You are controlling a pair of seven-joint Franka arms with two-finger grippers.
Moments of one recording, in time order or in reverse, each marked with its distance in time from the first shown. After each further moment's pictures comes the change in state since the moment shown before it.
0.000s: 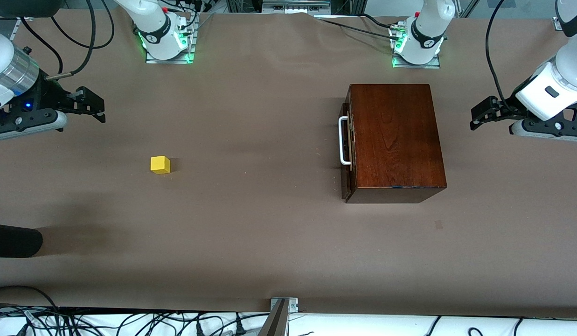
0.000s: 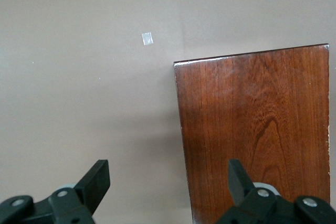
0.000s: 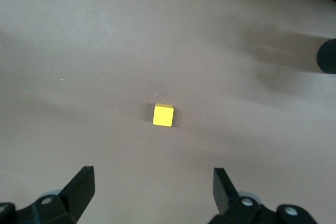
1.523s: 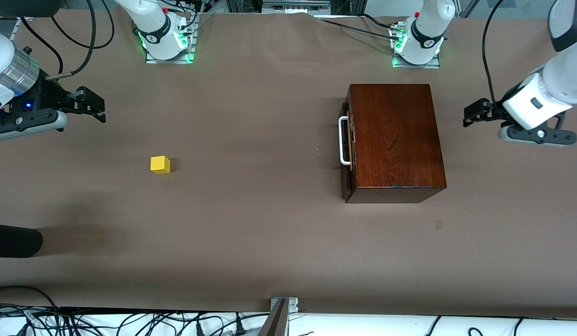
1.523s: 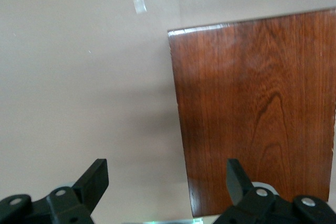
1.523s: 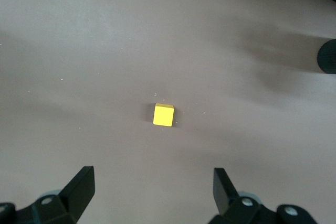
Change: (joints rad) left arm -0.001 0.053 -0.026 0.031 0.000 -0.125 0.001; right arm 0.000 0.000 0.001 0.000 0.000 0.000 0.000
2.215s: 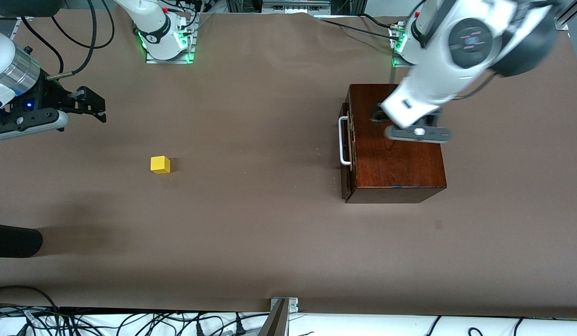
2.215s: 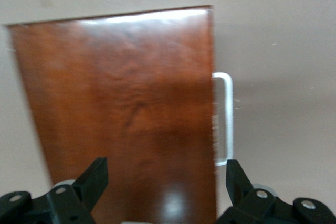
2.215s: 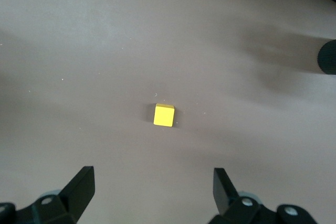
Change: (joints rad) left arm -0.014 0.134 -0.401 0.003 0.000 0.154 -0.495; right arm 0.000 0.000 0.001 0.000 0.000 0.001 0.000
